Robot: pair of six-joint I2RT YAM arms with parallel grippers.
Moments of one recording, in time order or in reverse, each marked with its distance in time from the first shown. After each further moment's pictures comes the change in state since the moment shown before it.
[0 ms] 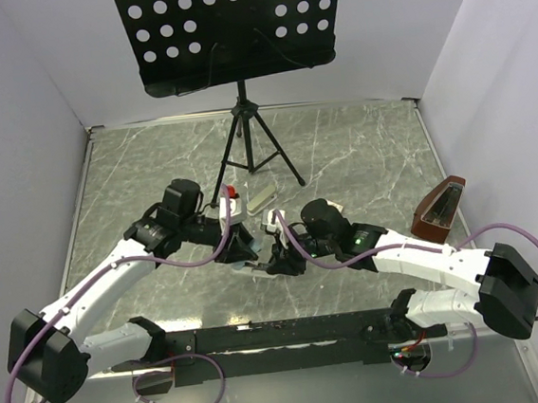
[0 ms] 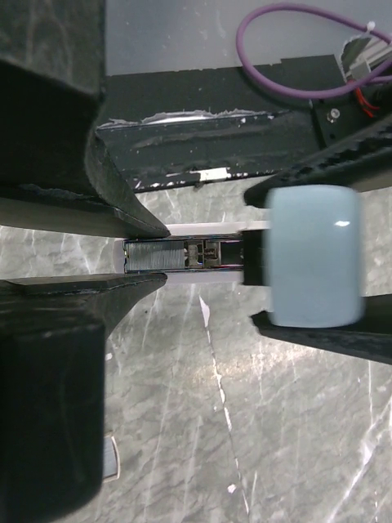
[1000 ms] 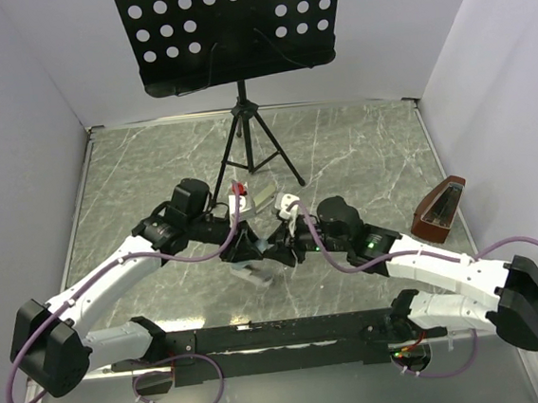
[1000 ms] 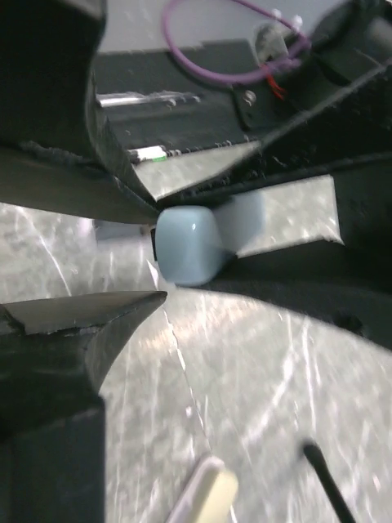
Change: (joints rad) left arm -0.045 0.048 0.016 0.022 -0.074 -0.085; right arm -0.002 -0.097 -0.027 0.144 0.100 0.077
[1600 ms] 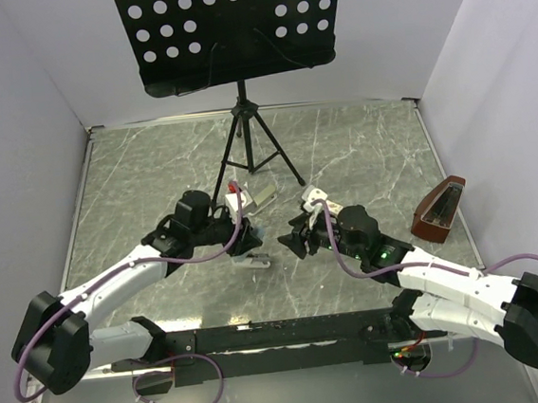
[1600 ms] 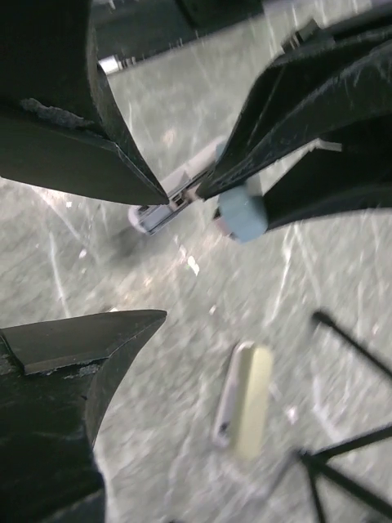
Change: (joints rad) left arm -0.013 0.004 -0.151 0.285 -0.332 -0.169; right arm -0.085 -0.134 -0.172 0.147 0.232 0.043
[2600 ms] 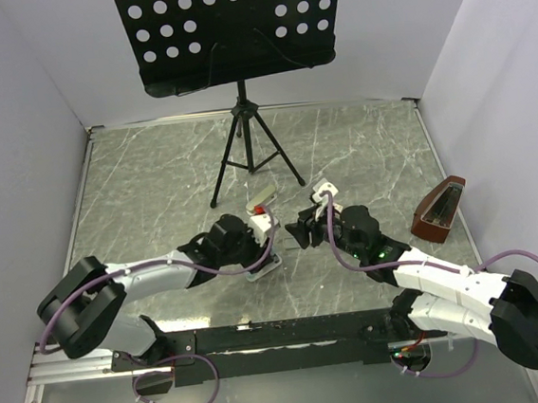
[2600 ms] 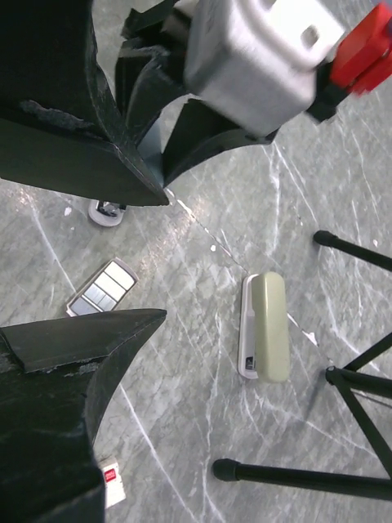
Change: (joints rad) left arm -0.214 0.211 -0.150 0.296 -0.362 -0.123; right arm -0.069 0.041 -0.074 0.127 0.139 0.072
